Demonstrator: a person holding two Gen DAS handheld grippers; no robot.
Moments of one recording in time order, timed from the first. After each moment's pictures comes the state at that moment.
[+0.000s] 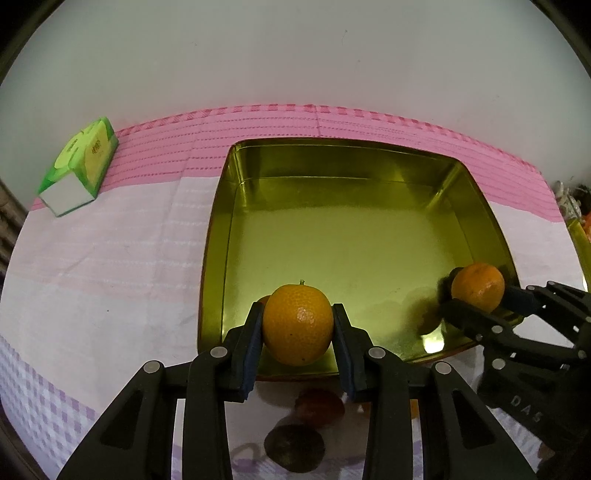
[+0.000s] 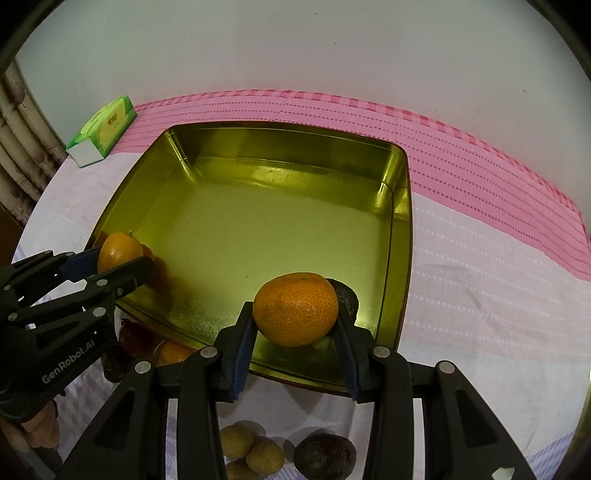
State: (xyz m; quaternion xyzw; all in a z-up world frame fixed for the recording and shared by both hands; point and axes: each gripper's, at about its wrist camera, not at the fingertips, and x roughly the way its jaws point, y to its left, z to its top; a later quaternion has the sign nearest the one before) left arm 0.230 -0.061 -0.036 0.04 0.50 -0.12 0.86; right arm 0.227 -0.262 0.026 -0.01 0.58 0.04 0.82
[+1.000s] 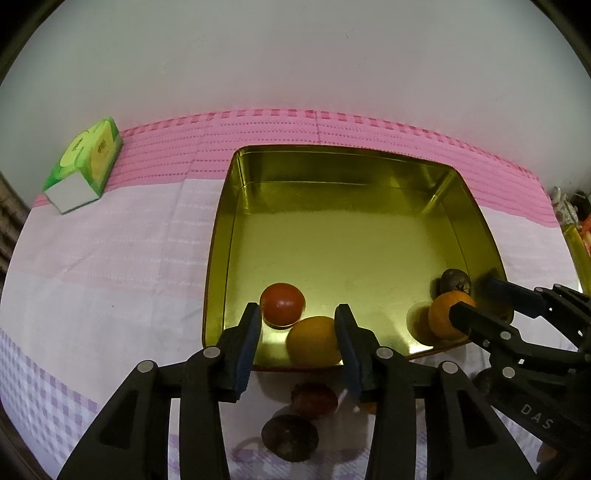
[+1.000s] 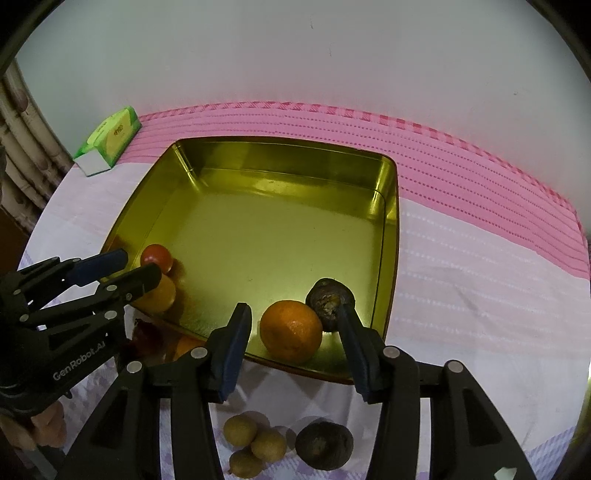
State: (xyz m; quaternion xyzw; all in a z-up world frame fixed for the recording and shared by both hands) left arm 0.224 -0.058 -0.025 0.04 0.50 -0.12 0.86; right arm 0.219 -0.263 0.044 0.00 0.56 0.04 0.83
